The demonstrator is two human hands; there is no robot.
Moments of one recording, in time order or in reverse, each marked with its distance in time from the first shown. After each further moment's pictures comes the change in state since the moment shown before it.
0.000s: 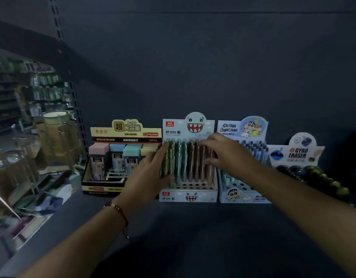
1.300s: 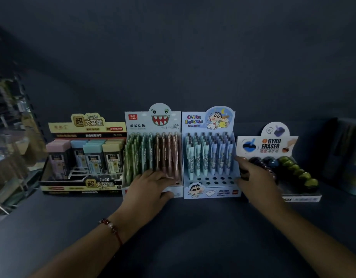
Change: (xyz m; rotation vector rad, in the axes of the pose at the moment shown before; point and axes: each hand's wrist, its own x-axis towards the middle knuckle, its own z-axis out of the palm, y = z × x) left_hand -0.007 0.060 0.073 0.234 -0.109 0.174; right_hand -0.123 0.107 0.027 0.490 0.146 0.509
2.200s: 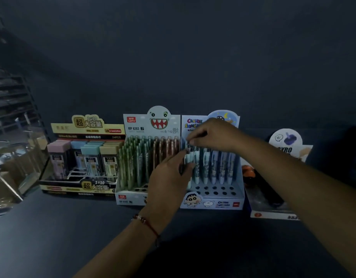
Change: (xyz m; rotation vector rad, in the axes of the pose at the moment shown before) left_hand 0.051 0.078 -0.013 -0.432 0.328 -0.343; right_hand 0.123 -0.105 -0.011 -0.179 -0.449 -0.412
